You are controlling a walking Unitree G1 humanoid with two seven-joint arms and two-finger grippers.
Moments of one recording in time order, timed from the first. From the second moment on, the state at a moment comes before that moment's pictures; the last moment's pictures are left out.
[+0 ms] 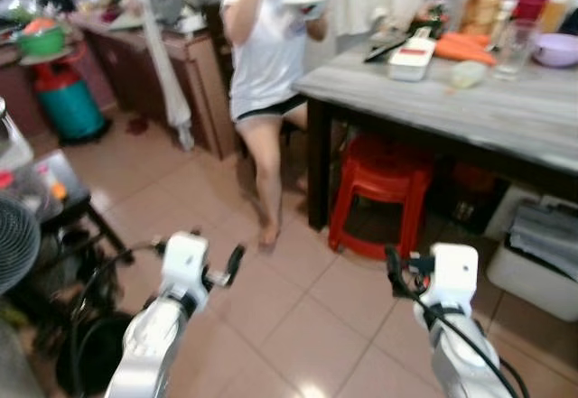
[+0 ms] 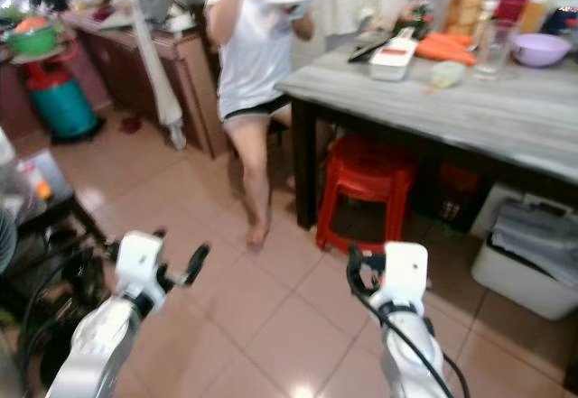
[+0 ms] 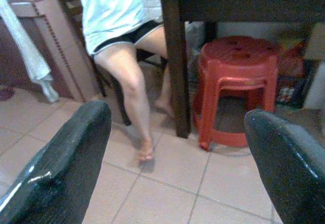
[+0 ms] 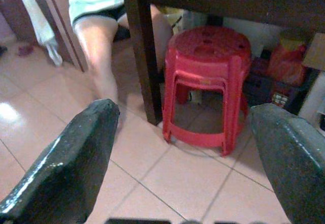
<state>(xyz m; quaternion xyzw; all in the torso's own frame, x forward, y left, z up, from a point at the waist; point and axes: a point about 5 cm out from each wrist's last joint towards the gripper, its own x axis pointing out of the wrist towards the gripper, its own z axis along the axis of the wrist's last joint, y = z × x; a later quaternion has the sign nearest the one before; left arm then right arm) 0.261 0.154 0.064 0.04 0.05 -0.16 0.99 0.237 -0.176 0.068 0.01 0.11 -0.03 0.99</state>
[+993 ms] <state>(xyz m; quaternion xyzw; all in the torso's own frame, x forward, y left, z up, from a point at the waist) 0.261 0.158 0.073 0.02 0.04 -0.17 0.98 0.234 -0.150 0.084 0.03 0.07 0.03 1.00</state>
